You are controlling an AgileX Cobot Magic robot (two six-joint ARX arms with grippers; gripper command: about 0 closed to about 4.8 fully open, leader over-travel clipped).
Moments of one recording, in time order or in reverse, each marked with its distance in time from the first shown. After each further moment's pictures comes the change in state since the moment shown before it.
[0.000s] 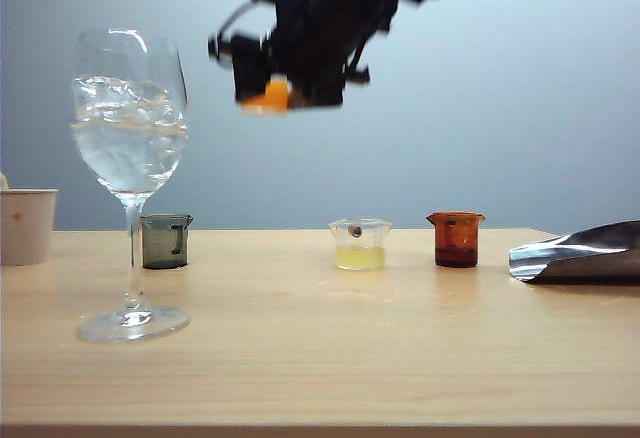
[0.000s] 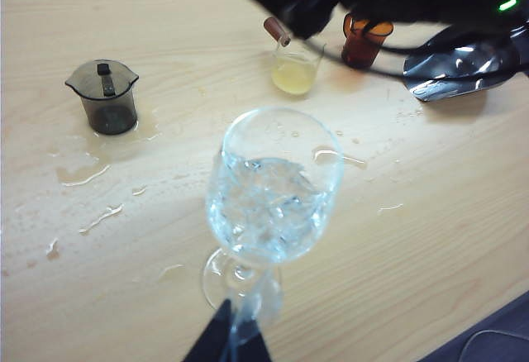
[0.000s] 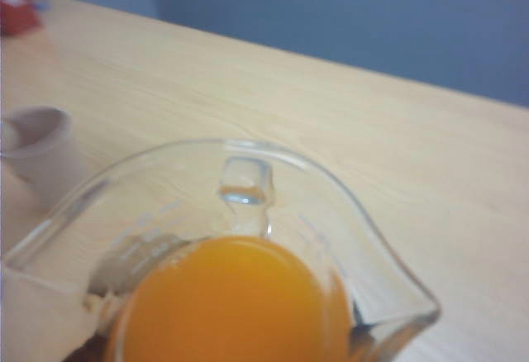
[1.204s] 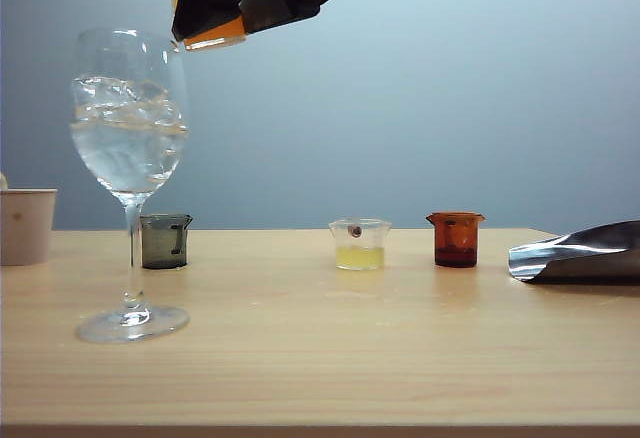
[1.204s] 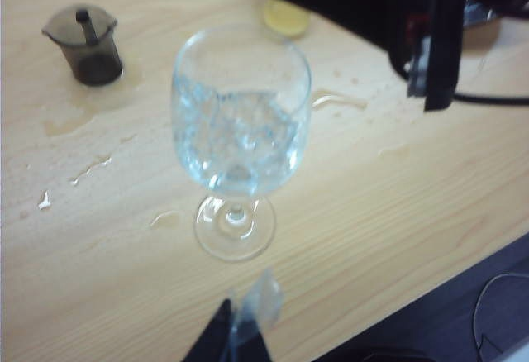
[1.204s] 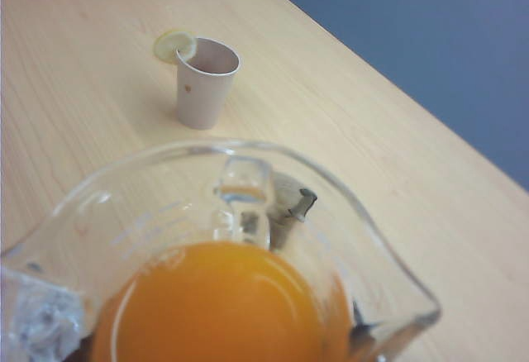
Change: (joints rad) left arm -0.363 -0.007 0.001 -0.116 -0.329 -0.118; right arm 0.190 -0.283 -0.200 -0.145 0.011 -0.373
